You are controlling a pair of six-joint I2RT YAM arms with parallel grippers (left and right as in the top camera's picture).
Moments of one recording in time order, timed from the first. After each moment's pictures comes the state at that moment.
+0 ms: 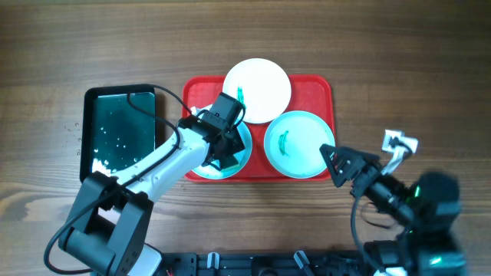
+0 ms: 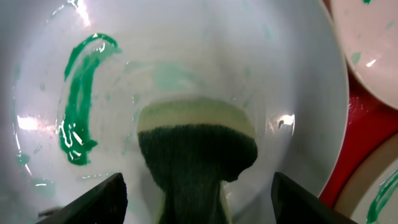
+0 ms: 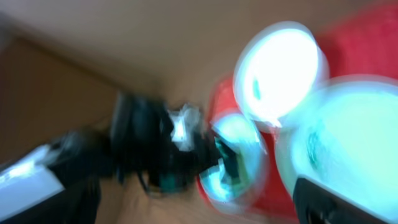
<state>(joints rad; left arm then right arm) -0.54 1.67 0.97 -0.62 -0.04 -0.91 0.04 0.50 0.63 -0.53 -0.65 0.71</state>
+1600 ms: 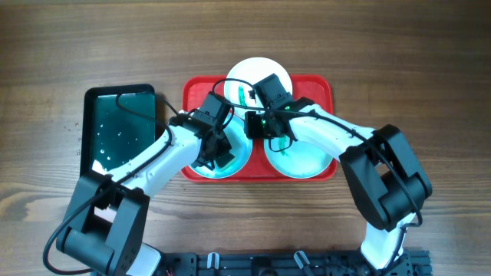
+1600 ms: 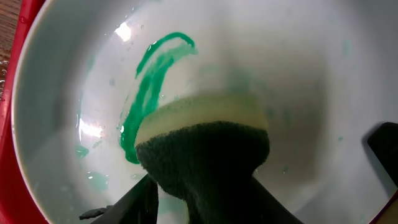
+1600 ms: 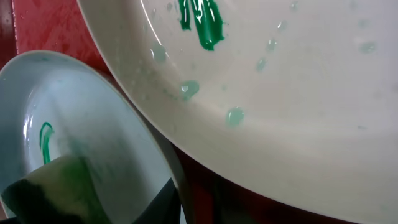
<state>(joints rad) -0.47 1.67 0.95 -0.67 -0.04 -0.92 0.56 1.98 1.19 -0.36 -0.29 0.50</state>
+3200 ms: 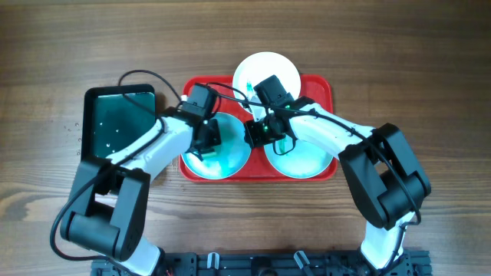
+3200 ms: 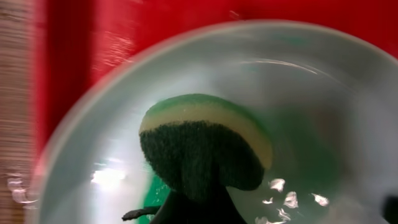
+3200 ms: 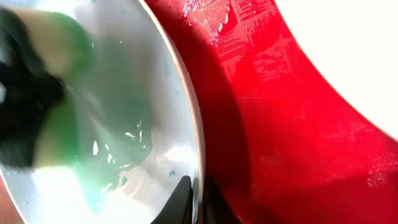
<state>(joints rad) -0.35 1.75 0.97 -0.57 -0.08 -0.53 0.56 1.99 1.19 -0.44 -0.40 0.23</state>
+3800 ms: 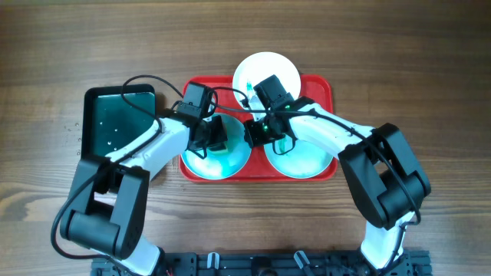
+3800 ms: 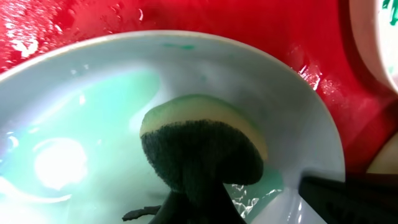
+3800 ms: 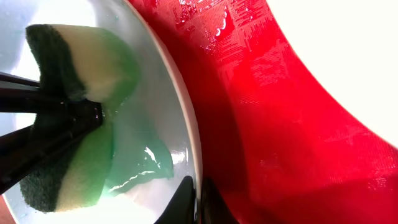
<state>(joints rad) -0.34 1.76 0.94 -0.44 0.18 -0.54 0.56 1.99 1.19 -0.43 -0.40 0.25</state>
